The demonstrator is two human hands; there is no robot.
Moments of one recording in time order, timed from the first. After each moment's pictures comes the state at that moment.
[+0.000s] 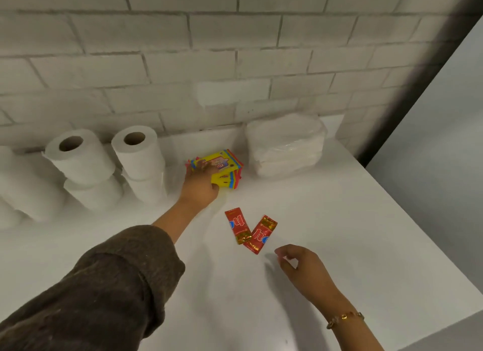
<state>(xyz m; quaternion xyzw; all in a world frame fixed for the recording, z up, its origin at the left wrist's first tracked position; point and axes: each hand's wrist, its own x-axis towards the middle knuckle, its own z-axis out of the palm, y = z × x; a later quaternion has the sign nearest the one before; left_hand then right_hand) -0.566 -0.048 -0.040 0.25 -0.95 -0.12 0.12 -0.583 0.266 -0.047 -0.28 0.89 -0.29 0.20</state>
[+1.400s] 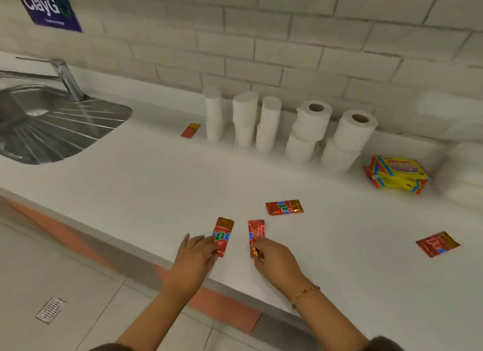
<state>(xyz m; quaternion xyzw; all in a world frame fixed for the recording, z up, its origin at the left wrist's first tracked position) -0.025 0.046 -0.075 0.51 -0.85 -0.09 0.09 -0.233 0.094 -0.063 -0.68 0.68 -0.12 0.24</state>
